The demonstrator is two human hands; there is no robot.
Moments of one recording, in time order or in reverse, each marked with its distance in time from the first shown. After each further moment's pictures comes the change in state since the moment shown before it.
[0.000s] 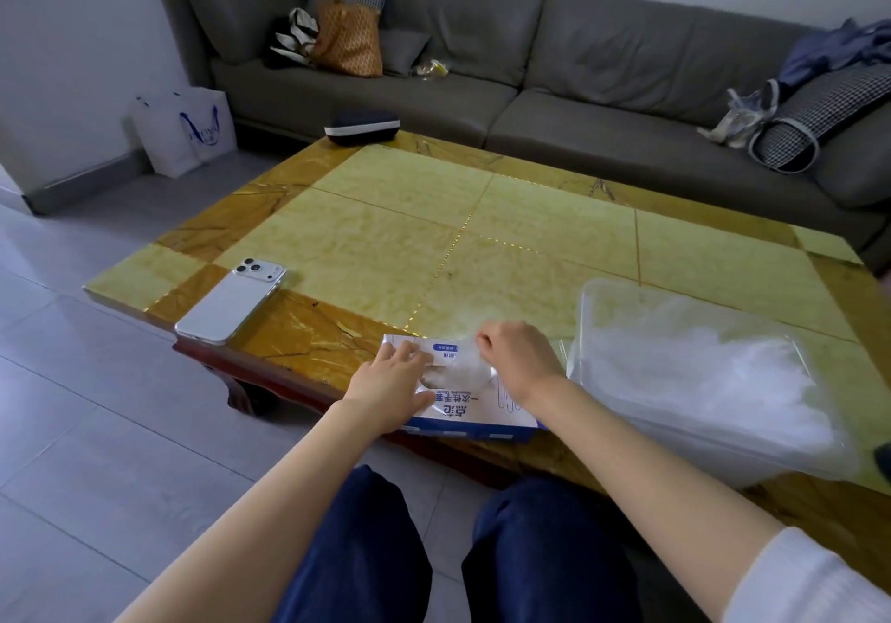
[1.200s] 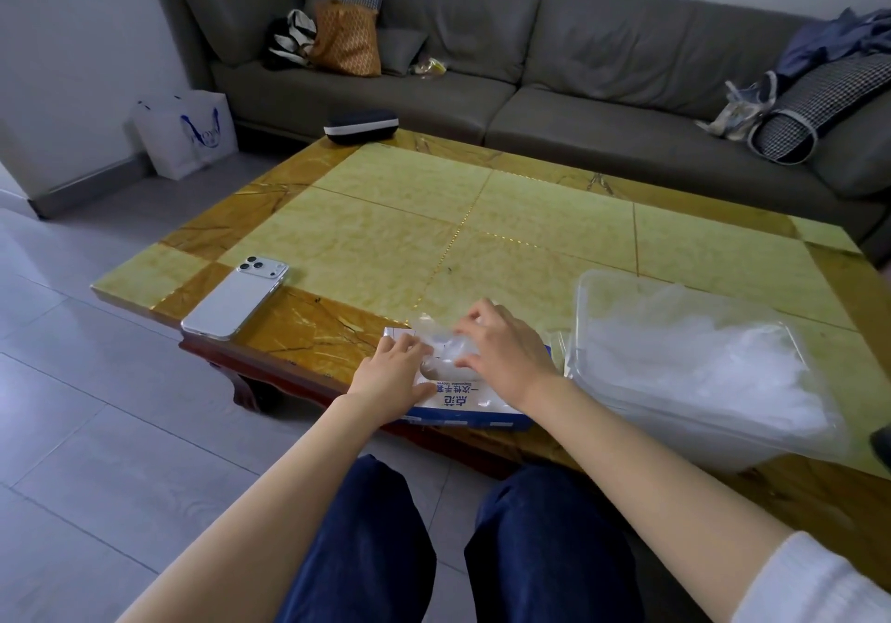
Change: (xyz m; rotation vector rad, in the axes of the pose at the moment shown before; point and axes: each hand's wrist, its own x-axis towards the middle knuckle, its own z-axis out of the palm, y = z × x) left_hand 0.000 0.000 0.004 -0.064 0.039 -0.020; right_hand -0.017 -0.014 -0.011 0.000 0.070 -0.175
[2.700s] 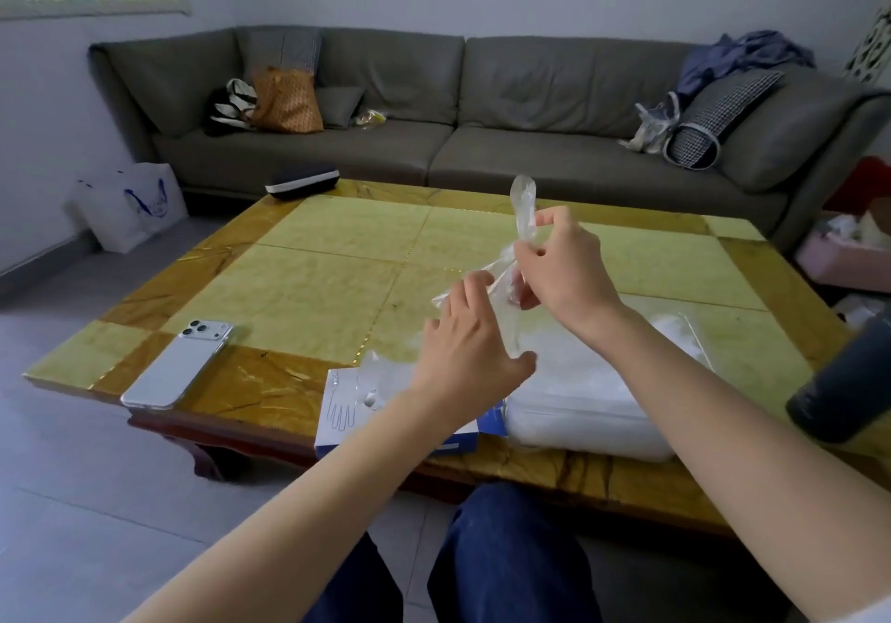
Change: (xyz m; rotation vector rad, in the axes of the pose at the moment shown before) left_hand -0.032 0.169 -0.078 -0.253 0.410 0.227; right_hand -0.035 0.047 -0.146 0.644 0.541 0.475
